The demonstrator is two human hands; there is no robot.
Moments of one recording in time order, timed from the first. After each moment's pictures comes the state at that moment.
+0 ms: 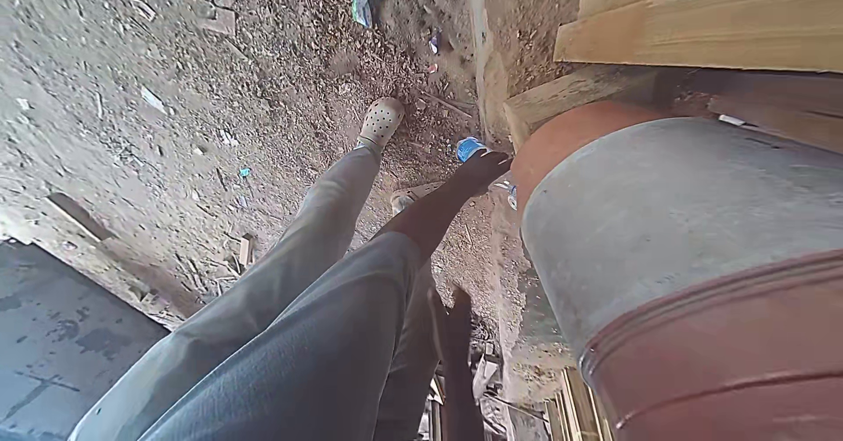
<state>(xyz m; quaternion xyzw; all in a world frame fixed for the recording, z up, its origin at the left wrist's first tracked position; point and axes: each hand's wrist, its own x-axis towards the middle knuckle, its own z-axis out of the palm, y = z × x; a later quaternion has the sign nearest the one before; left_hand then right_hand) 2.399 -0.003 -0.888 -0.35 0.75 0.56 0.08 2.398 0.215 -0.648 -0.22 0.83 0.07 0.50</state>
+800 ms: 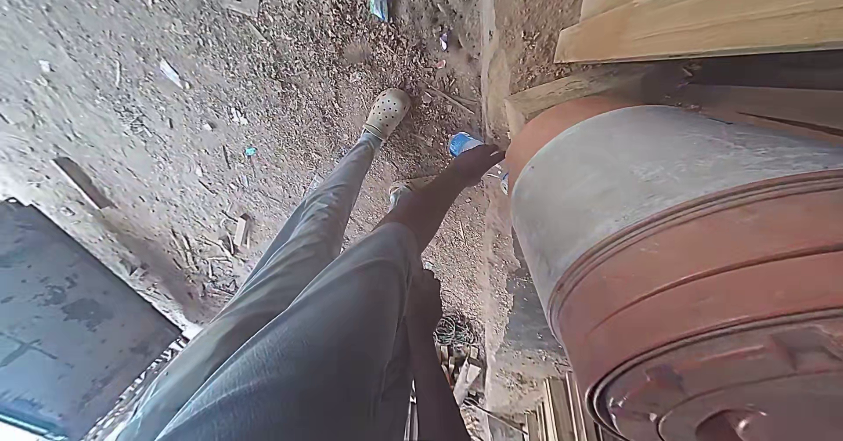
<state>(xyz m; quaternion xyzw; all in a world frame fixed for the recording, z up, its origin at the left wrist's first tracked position) 2.401 0.008 -0.867 -0.42 0.70 0.57 0.08 2.415 0.247 -0.669 -0.22 0.75 0.36 0.51</state>
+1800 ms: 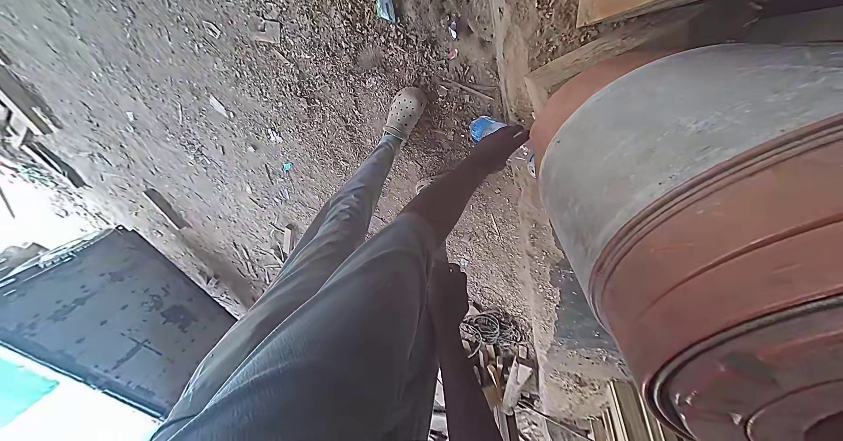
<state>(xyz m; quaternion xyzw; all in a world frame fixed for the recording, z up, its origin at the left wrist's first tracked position) 2.402 0.006 -0.869 -0.41 0.72 0.56 0.07 2.432 0.260 -0.677 -0.18 0.78 0.31 0.51</state>
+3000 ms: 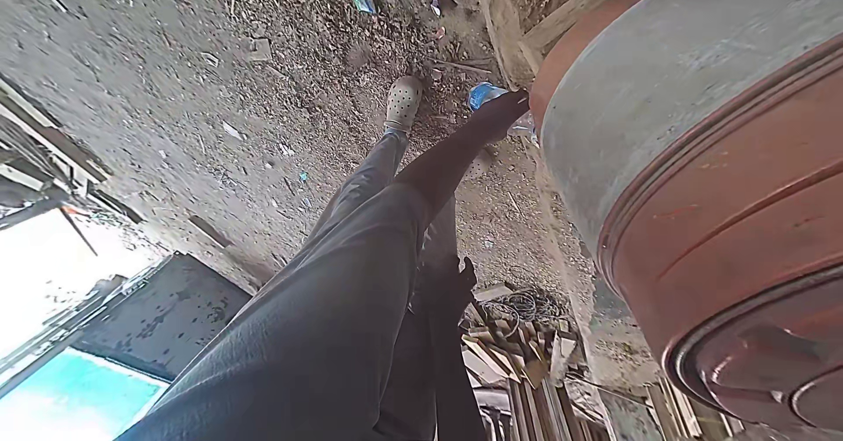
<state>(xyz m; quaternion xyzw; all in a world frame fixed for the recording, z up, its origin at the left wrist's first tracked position) 2.400 -0.023 -0.868 -0.32 0.77 0.52 0.15 2.480 0.266 -0.645 -0.19 0.81 0.24 0.49</state>
